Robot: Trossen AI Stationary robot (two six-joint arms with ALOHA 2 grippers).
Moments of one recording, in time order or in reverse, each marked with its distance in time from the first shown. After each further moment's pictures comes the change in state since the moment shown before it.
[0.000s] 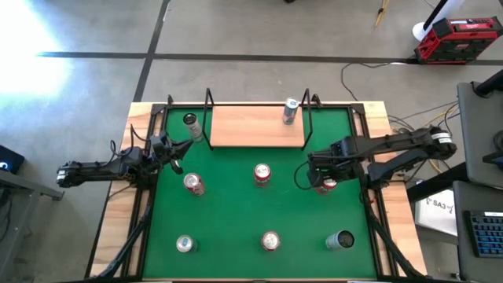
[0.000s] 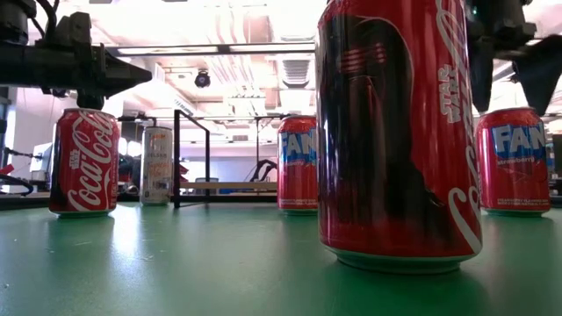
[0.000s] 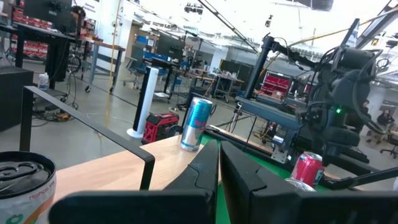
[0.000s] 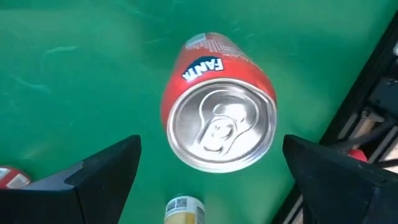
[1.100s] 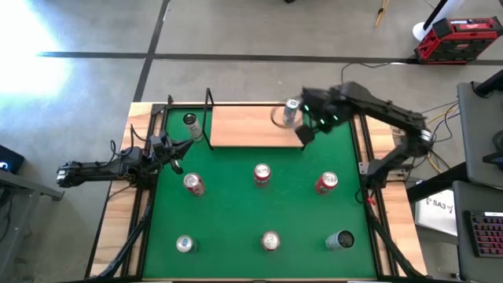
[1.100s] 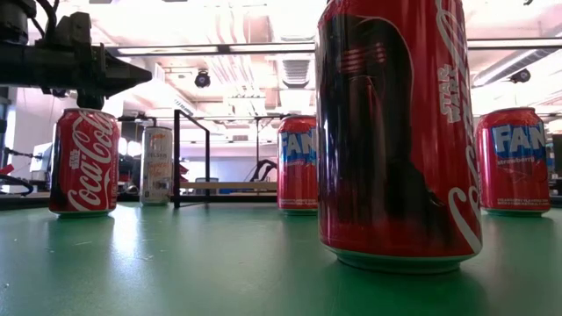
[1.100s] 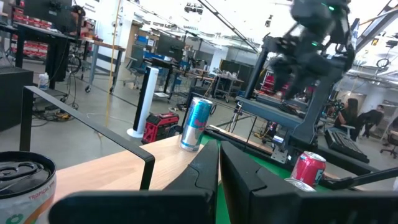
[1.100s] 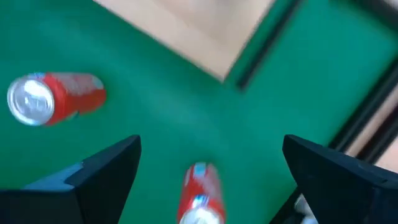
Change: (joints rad) left arm 0.000 0.000 0.000 0.000 0.000 0.000; right arm -0.371 0.237 0.690 -0.290 0.209 -0.671
